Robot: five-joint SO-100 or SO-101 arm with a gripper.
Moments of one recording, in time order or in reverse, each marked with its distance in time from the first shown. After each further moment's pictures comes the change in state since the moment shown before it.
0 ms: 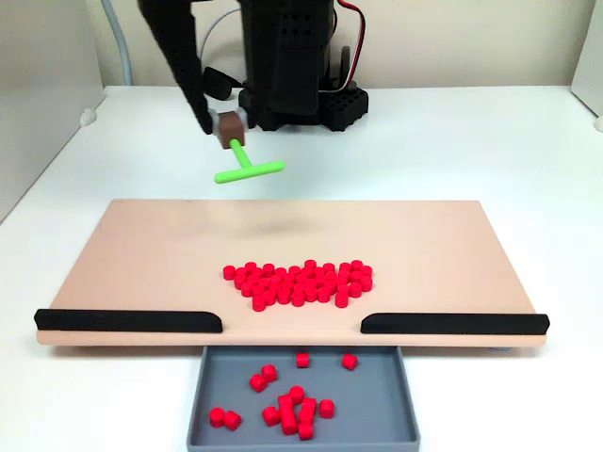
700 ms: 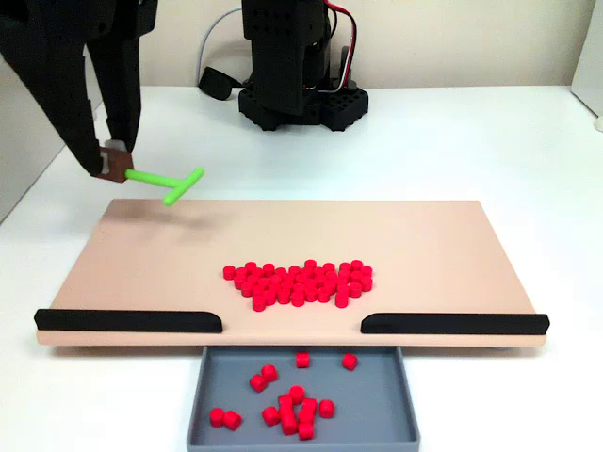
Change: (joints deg) arm 12.6 -20.2 -19.3 -0.4 -59.3
